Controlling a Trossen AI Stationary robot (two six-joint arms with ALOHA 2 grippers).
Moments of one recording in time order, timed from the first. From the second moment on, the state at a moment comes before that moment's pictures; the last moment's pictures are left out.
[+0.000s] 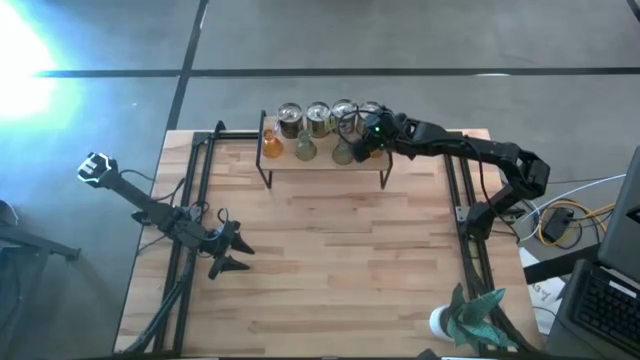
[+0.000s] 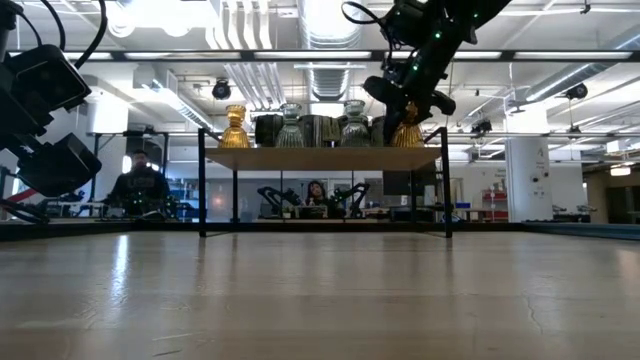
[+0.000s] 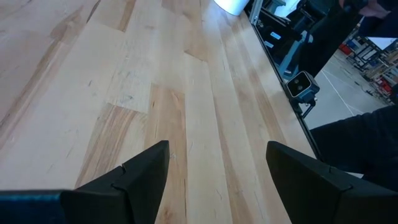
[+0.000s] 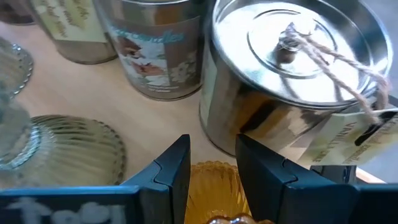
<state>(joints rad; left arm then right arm) -0.55 0.43 0.01 0.06 -0.19 -0.66 -0.48 1.55 1.25 -0.54 0.40 0.39</state>
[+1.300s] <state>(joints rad) -0.55 0.43 0.01 0.06 -0.19 -0.66 -0.50 1.55 1.24 -0.55 0.39 0.39</state>
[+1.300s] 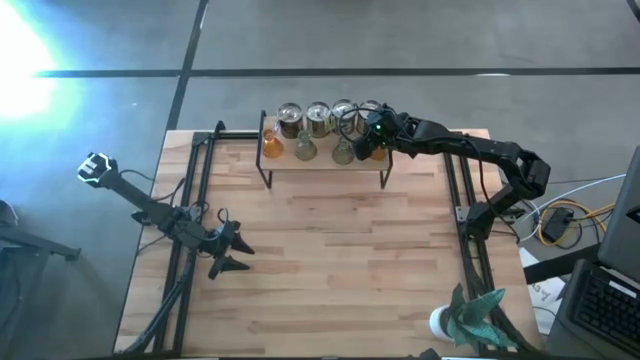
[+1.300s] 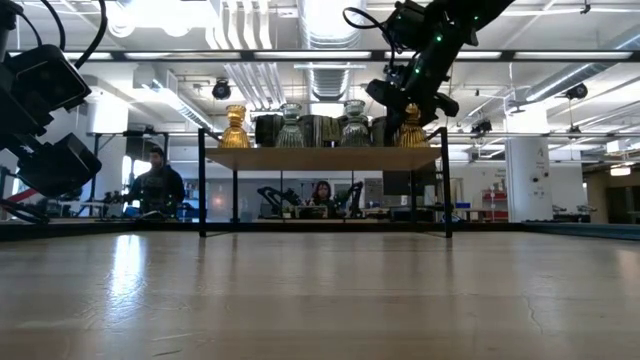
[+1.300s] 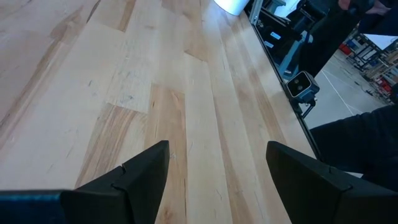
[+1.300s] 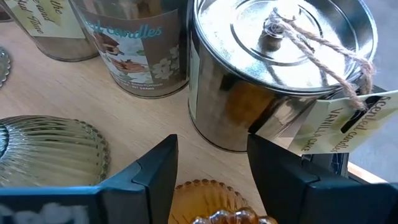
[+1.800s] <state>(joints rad) -0.55 0.43 0.01 0.06 -0.19 -0.66 -0.49 1.52 1.24 -0.55 0.39 0.39</state>
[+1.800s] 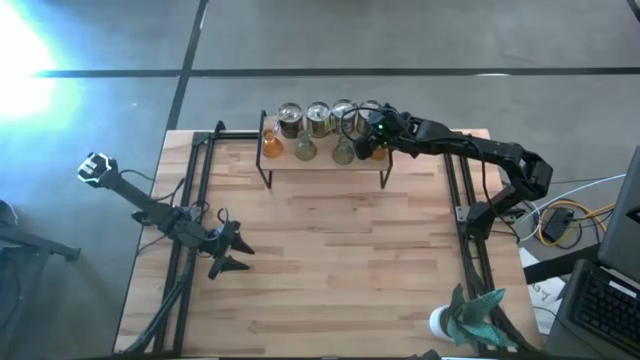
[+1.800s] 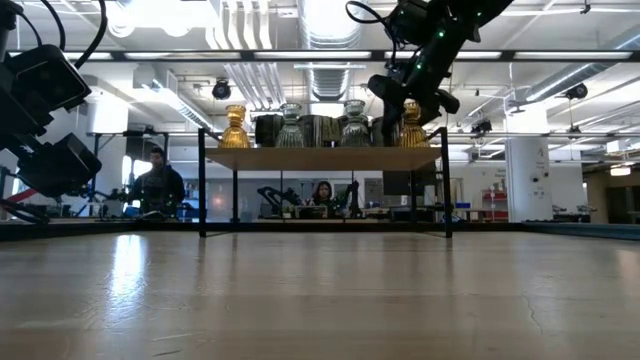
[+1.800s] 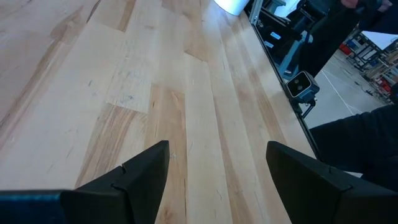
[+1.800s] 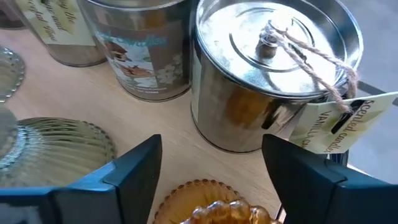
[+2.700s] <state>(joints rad) -0.55 0.43 0.01 0.06 -0.19 -0.66 -0.48 1.47 1.37 -0.62 0.40 0.31</state>
